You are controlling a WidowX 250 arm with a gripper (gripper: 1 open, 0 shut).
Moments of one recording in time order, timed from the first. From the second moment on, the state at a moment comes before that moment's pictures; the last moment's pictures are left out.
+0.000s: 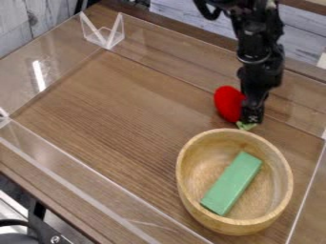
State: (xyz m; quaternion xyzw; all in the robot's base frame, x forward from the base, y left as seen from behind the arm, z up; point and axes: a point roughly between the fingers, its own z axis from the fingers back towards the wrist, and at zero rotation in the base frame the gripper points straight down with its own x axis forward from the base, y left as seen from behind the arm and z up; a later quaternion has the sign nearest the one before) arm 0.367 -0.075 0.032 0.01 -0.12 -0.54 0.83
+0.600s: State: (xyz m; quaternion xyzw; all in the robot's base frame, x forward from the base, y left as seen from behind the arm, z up) arm 0.357 0.000 0.097 0.05 -0.11 -0.52 0.84
